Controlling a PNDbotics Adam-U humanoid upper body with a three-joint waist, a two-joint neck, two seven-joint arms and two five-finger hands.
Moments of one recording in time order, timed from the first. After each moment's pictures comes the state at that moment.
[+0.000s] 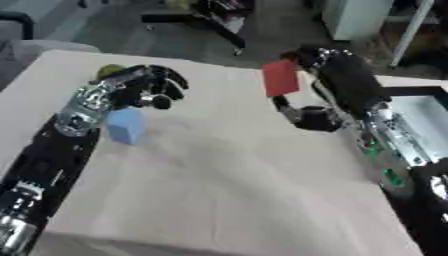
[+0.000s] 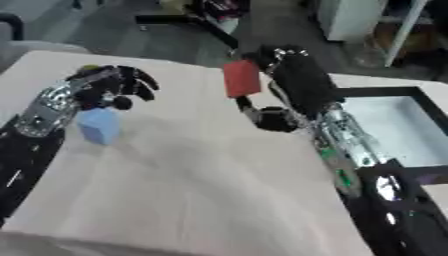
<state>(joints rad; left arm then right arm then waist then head) -0.55 0.47 0.03 -1.18 0.07 -0.10 -0.61 -0.69 -0.28 0.34 -1.40 1.10 -0.04 -0.17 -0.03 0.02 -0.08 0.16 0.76</state>
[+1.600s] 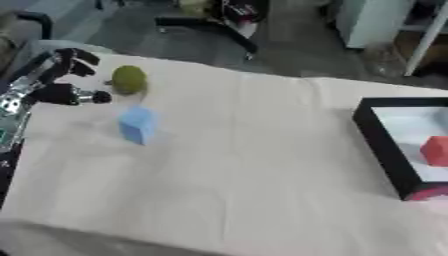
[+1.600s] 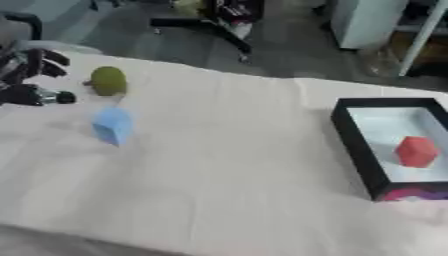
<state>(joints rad) -0.44 0.64 0.21 -1.19 -0.29 -0.18 -0.45 -0.59 -0.56 -0.03 -1.30 1.16 0.28 0.15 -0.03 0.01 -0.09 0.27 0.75</state>
